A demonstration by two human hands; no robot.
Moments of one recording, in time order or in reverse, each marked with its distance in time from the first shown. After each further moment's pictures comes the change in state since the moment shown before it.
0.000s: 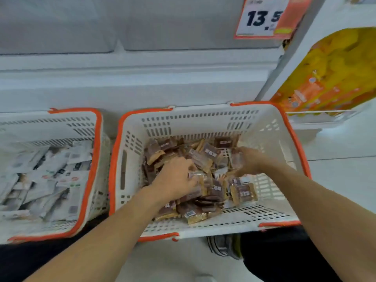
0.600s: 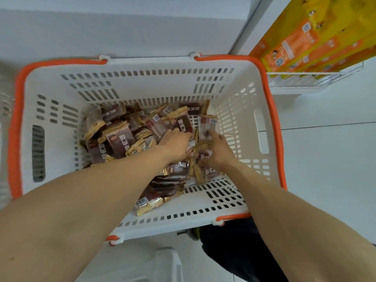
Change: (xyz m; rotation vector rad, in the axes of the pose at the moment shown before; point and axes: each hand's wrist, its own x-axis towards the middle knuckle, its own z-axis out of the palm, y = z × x) left_hand 0.143 0.038 0.118 0.213 -0.245 0.084; right_hand 0.053 0.066 0.085 0.411 0.085 0.061
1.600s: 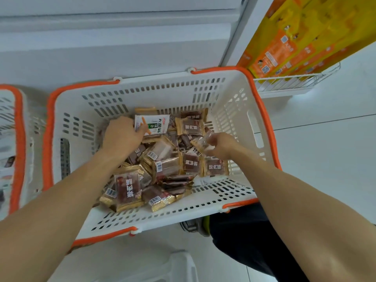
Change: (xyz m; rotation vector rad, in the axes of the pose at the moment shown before) left_hand -0.099 -0.075 -0.084 -0.252 0.515 -0.374; right_hand -0.021 -0.029 -0.033 -0.022 -0.074 0.034
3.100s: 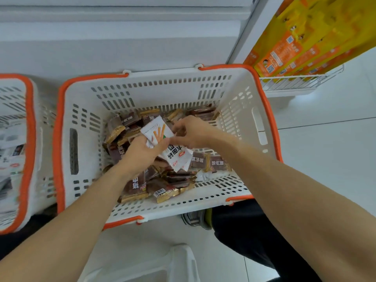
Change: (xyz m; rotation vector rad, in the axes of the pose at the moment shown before) left_hand -0.064 0.012 0.014 -0.971 -0.401 -0.175; right_hand -0.023 -0.097 0.009 -0.109 -0.135 -0.427
